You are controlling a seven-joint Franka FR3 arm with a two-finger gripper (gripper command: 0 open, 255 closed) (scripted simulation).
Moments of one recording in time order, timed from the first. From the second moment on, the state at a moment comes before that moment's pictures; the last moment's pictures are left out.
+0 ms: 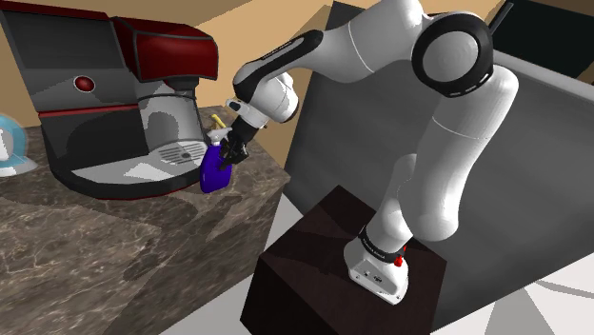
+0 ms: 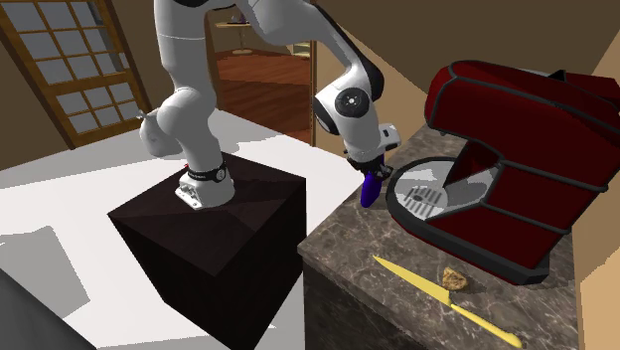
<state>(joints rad) 0.51 0.16 -0.32 -2.31 0.98 2.43 -1.97</state>
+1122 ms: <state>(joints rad) 0.52 0.07 -0.34 -2.31 0.87 2.39 -1.86</state>
